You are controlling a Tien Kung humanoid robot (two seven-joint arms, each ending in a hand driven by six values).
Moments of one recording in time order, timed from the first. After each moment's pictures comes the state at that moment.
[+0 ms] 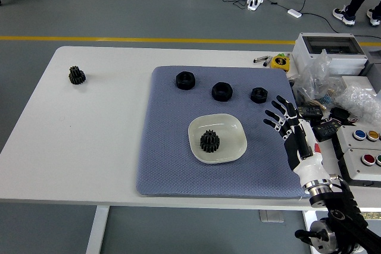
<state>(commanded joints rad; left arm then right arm) -0.14 0.12 -0.40 -0.24 1.06 0.11 0.20 0.16 -0.21 0.90 1.41 -0.76 -0.41 0.41</state>
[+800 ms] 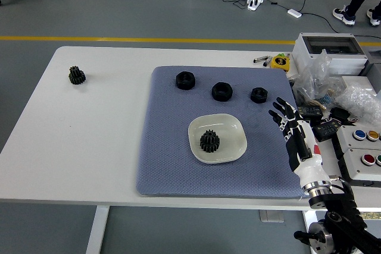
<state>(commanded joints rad) -0.14 0.12 -0.38 -0.24 1.03 0.12 0.19 0.16 -0.20 0.90 1.40 -0.78 -0.43 0.42</state>
